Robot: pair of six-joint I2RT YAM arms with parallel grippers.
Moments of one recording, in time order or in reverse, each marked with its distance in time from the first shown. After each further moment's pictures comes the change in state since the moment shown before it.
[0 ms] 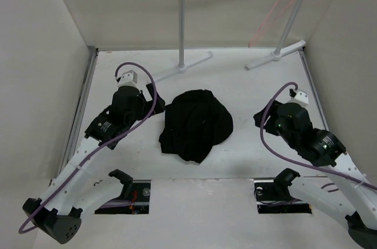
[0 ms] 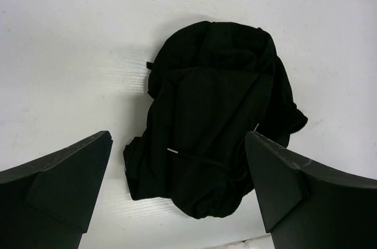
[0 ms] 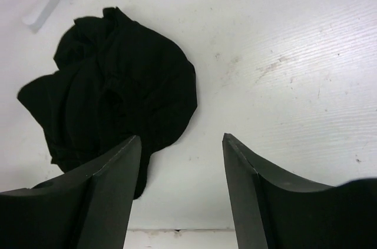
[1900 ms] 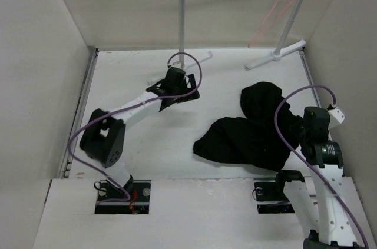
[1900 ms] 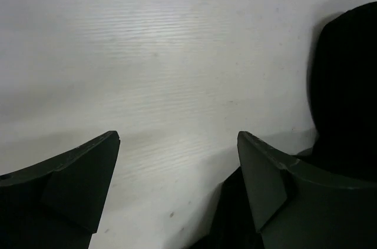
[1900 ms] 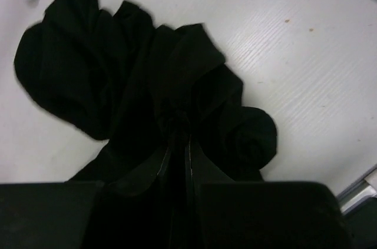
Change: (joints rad) left arm -0.064 0.798 0.182 0.456 0.173 -0.004; right arm -0.697 -0.146 -0.196 0.017 -0.059 -0.074
